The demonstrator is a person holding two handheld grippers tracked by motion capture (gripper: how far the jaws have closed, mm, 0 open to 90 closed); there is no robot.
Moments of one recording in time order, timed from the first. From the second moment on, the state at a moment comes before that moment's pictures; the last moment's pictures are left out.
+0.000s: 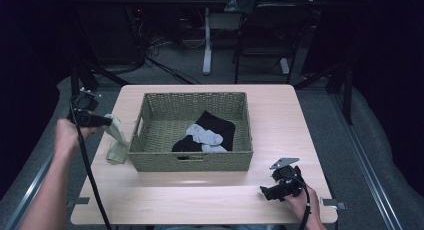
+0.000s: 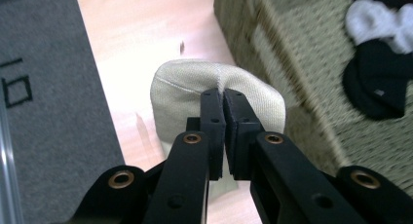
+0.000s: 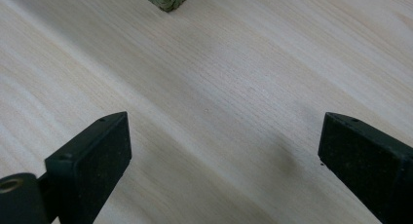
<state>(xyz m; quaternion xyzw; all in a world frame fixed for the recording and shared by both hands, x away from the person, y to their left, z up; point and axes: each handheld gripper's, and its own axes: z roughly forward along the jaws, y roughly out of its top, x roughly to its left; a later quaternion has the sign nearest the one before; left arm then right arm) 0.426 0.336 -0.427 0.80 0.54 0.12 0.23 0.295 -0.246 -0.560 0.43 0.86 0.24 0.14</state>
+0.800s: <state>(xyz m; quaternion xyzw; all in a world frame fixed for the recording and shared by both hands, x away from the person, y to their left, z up) 0.397 0.363 -0.528 0.78 0.59 0.06 0.21 0.296 -0.246 -0.562 0.44 0.86 0.23 0.14</state>
